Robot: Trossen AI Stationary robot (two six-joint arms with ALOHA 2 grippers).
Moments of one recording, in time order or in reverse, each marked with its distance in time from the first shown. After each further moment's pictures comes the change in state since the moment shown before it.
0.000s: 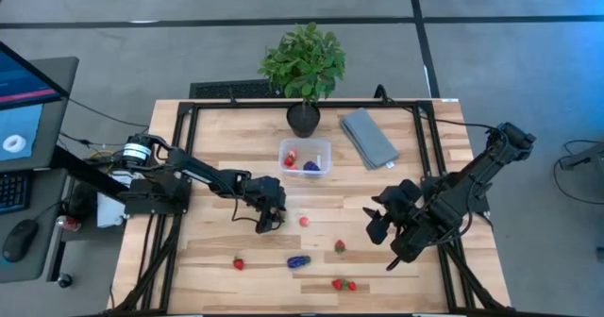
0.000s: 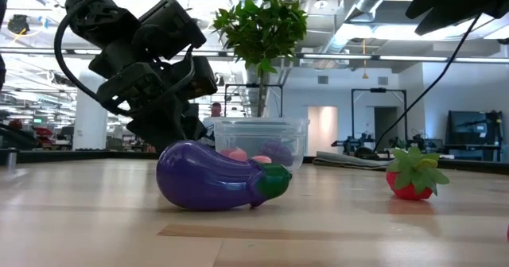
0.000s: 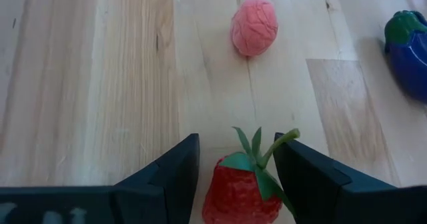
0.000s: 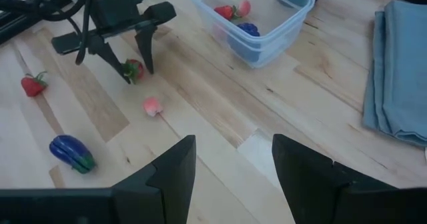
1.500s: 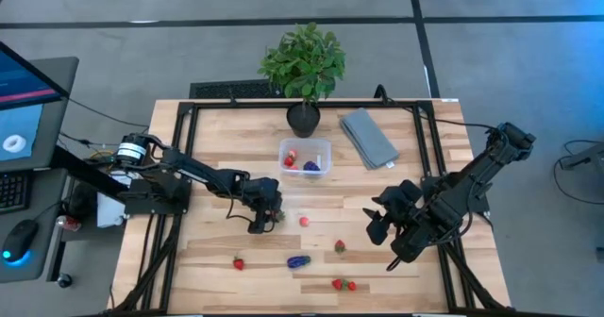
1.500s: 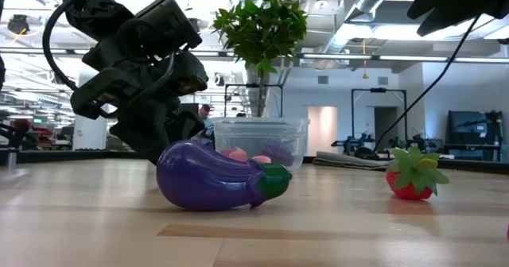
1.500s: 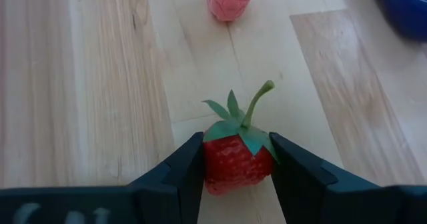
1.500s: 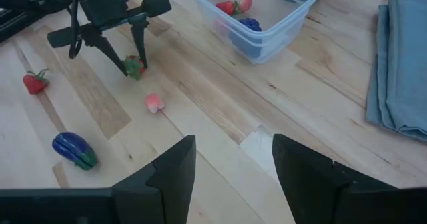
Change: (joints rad) left arm -0.003 -0.040 -0.002 -0.143 -0.012 0.166; right arm 0.000 0.000 0.000 0.004 -0.015 0.006
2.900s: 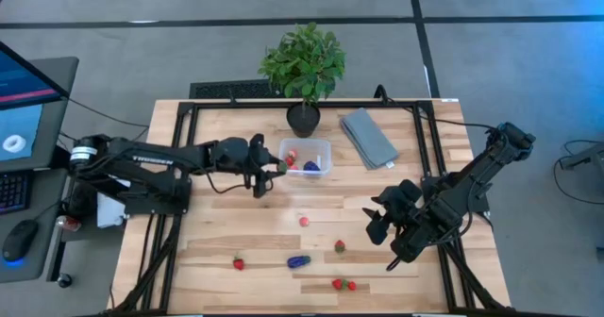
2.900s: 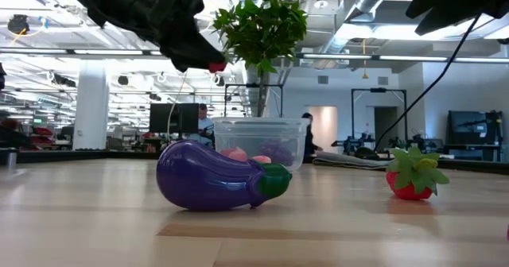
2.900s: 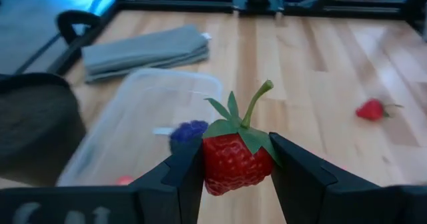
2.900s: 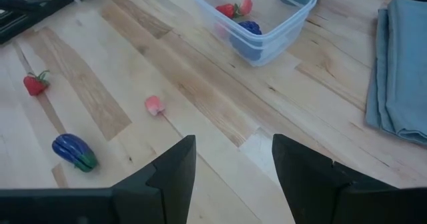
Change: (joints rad) left arm 0.198 -0.444 0.000 0.071 -0.196 -0.026; right arm -0.002 0.000 0.000 0.003 0.008 -0.008
